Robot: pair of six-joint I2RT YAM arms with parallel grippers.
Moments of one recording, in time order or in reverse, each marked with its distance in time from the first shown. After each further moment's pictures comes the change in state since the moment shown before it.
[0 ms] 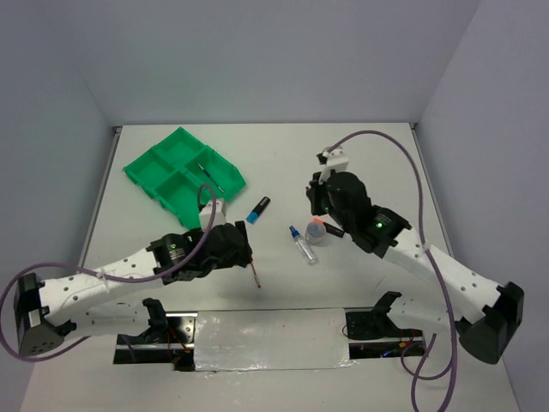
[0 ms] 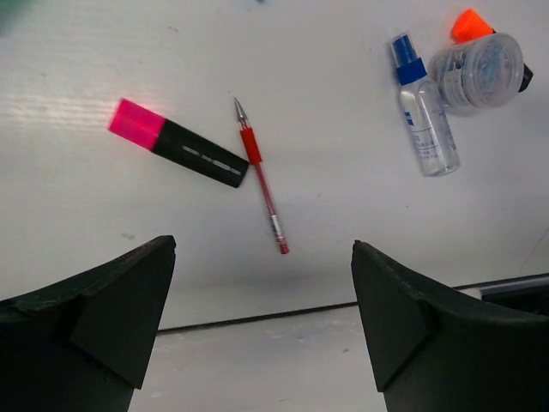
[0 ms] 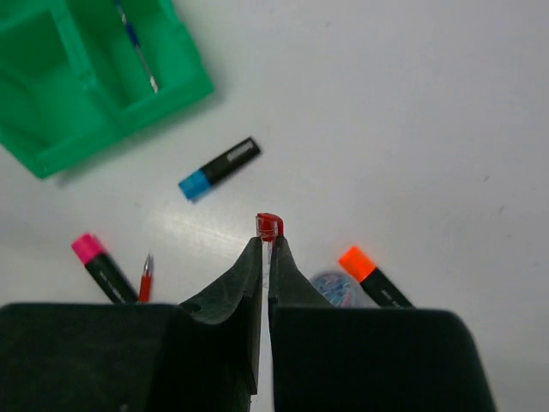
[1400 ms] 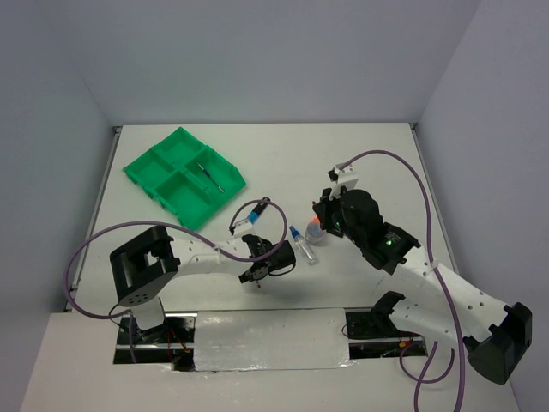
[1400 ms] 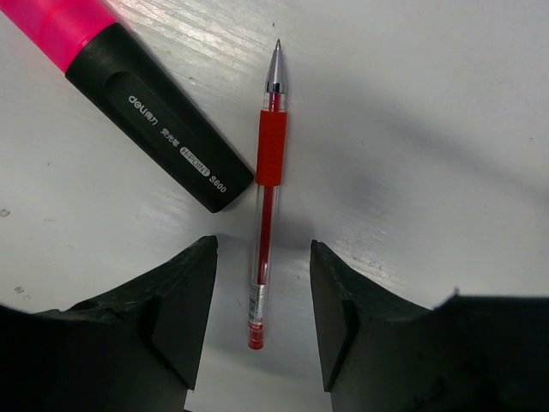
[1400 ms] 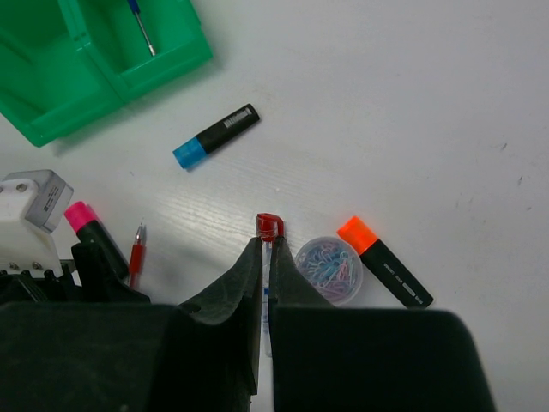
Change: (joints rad) left arm -0.116 0.699 0.147 -0.018 -0.080 -0.578; right arm -0.064 -0.196 -0.208 0.068 -0.067 0.010
